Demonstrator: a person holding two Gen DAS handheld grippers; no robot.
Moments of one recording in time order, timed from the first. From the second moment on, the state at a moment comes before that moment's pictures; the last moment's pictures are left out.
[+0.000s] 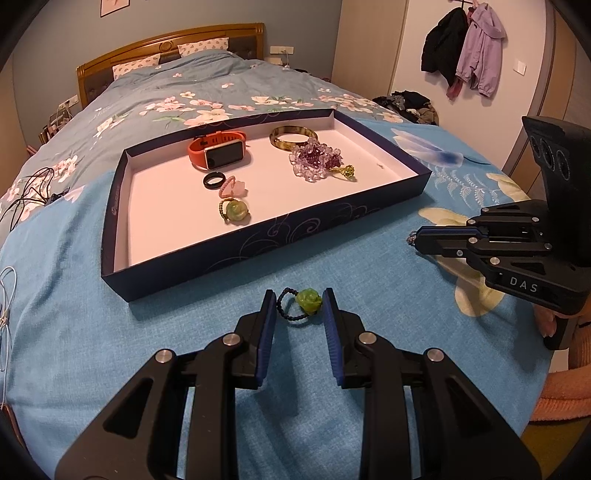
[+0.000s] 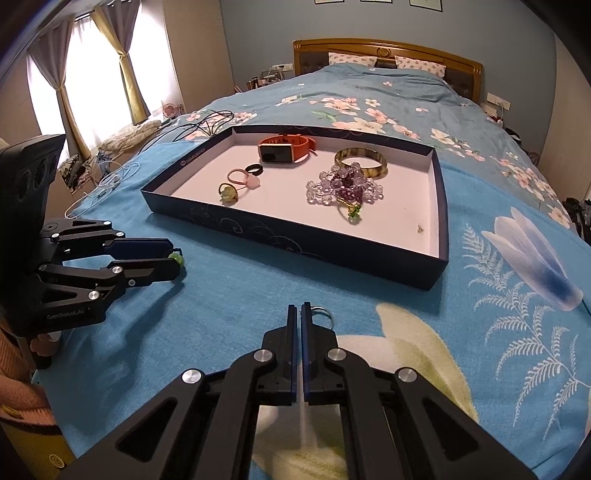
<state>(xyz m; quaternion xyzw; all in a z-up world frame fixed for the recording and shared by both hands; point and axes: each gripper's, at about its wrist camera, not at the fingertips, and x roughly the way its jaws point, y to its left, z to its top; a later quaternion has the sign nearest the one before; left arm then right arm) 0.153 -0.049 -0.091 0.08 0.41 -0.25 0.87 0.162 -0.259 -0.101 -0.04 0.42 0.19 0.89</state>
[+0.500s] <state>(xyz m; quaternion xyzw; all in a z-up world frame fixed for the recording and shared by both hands) 0.152 -0.046 -0.091 0.07 0.41 -0.26 0.87 0.162 -0.265 -0.098 -0.04 0.41 0.17 0.89</state>
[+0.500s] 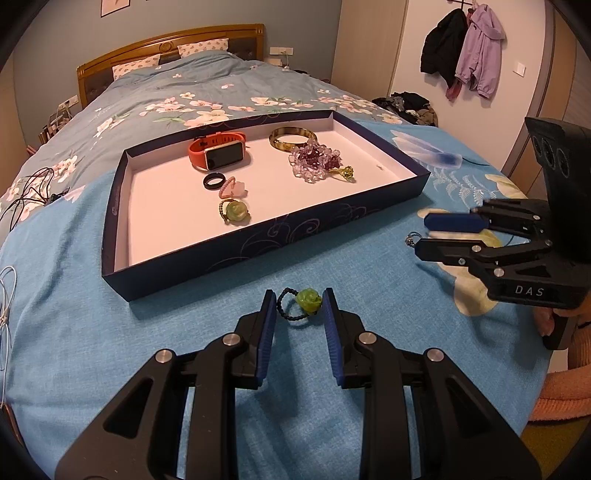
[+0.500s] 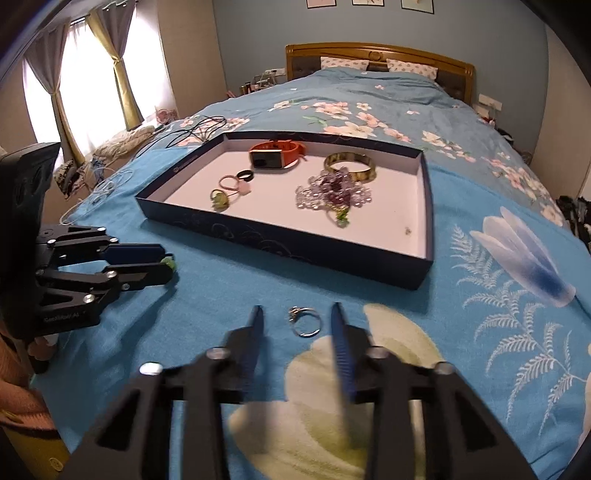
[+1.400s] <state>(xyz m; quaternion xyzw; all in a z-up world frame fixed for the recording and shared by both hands) 0.147 -0.042 -0.081 0.07 0.40 -0.26 0.88 0.154 -0.259 -0.081 -0.05 0.38 0.19 0.90</state>
